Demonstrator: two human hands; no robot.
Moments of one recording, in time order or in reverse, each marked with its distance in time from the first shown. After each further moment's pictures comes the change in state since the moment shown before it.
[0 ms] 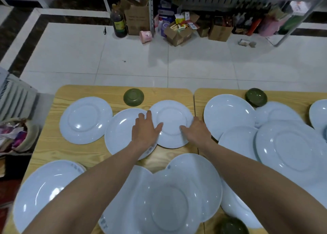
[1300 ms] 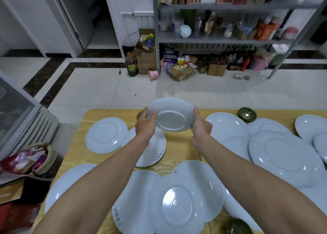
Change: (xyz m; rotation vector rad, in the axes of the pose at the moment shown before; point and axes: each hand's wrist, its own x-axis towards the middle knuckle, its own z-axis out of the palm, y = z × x) left_hand -0.052 0.018 -0.090 -0.962 0.192 -0.101; right_hand -0.083 -0.060 -0.056 1.331 0.198 0.291
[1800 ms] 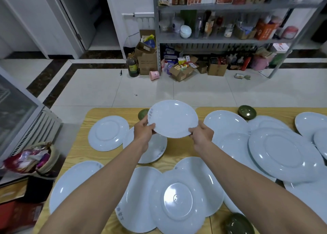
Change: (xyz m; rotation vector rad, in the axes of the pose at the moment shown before) left_hand -0.017 -0.019 -0.010 -0.309 -0.076 -0.092; right_hand -0.001 0.030 -0.024 -0.020 -0.118 -0.071
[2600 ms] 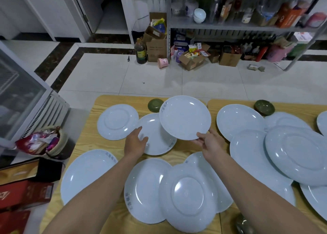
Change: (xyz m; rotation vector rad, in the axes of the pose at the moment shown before) left_hand 0.014 -0.077 -0.094 0.738 0.161 0.081; right_hand -0.010 0.036 -0.003 0.215 -0.110 0.147
